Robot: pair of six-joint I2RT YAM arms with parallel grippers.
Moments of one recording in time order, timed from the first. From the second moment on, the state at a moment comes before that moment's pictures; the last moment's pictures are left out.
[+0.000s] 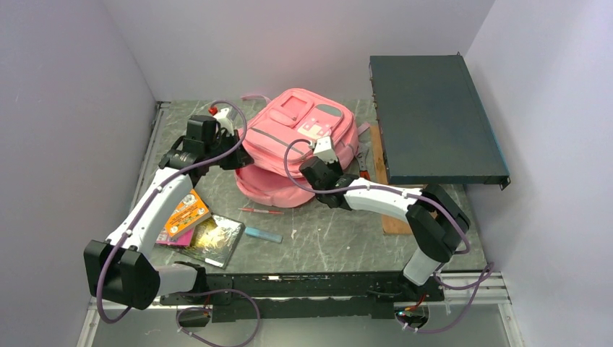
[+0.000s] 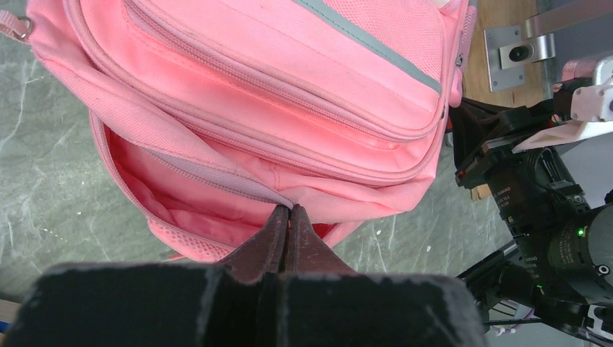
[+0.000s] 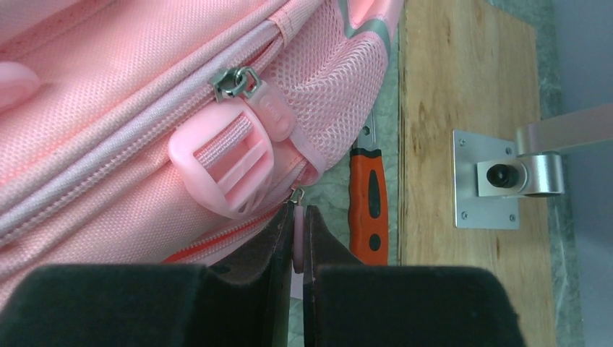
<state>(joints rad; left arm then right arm) -0.25 1.25 1.12 -0.52 0.32 -0.38 0.85 1.65 1.00 -0.18 0.89 0.22</state>
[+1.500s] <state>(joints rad) -0.35 1.51 1.16 -0.49 0.45 -0.28 0.90 1.13 0.78 -0.11 0.02 0.28</state>
